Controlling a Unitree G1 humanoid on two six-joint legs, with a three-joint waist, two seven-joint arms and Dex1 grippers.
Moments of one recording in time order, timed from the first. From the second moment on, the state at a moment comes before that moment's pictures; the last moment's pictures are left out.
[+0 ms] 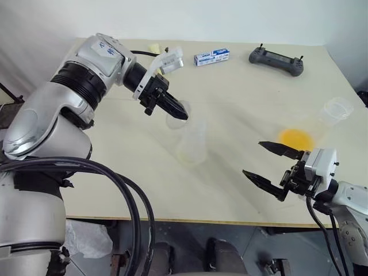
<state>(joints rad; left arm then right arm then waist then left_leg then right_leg) -1.70 0.60 -1.08 0.99 -0.74 0.54 -1.50 0.07 -0.68 -0.28 -0.45 0.58 0.13 0.92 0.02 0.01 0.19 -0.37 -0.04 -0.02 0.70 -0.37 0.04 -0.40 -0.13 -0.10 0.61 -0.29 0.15</state>
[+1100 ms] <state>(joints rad) -1.74 0.59 -0.89 1.11 -0.70 0.53 -1.50 0.14 -0.66 -0.34 -0.46 0.56 0.11 0.87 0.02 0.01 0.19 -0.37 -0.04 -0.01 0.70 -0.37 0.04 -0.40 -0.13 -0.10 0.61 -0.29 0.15</state>
